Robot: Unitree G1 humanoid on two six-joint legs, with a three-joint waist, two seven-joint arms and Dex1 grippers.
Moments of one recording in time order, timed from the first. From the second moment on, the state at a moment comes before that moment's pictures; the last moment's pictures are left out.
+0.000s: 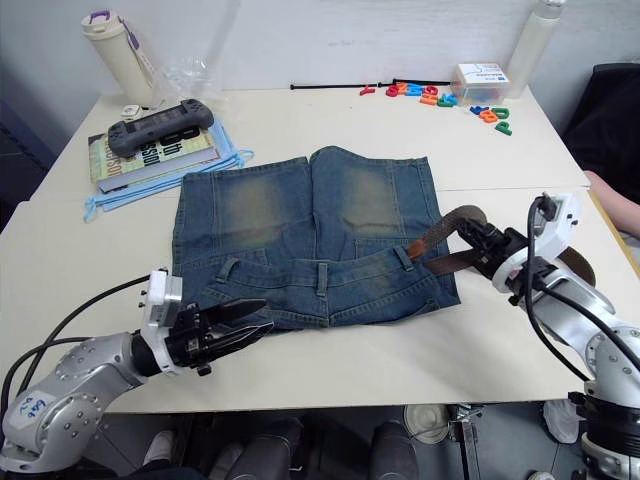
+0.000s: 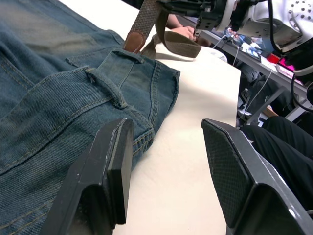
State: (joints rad) left arm 0.07 0.57 0.19 -0.55 -0.76 0.62 -0.80; right arm -0.23 -0.72 -0.36 -0.24 1.56 0.76 -0.18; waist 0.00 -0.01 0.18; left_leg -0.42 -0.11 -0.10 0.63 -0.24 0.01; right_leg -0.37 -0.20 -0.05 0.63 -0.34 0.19
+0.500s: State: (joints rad) left arm 0.13 0.56 0.17 -0.36 -0.68 0.41 -0.94; right arm -0.23 -0.68 -0.35 -0.22 1.50 0.85 -0.14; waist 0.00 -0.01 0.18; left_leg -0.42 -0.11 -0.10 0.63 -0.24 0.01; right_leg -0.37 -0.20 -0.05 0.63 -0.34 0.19
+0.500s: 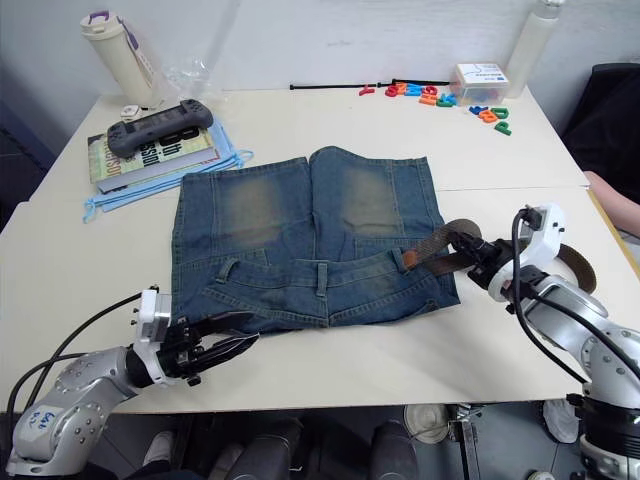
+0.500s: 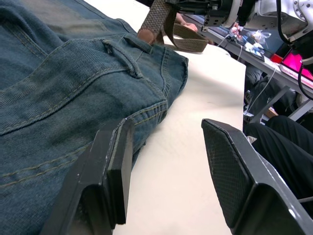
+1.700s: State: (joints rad) left arm -0.46 0.27 -0.34 -0.13 0.14 -0.06 -0.52; right arm -0.27 -0.41 -0.37 -0.01 1.92 0.83 -0.44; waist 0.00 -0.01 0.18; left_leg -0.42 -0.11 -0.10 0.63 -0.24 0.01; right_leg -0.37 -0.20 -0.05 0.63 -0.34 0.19
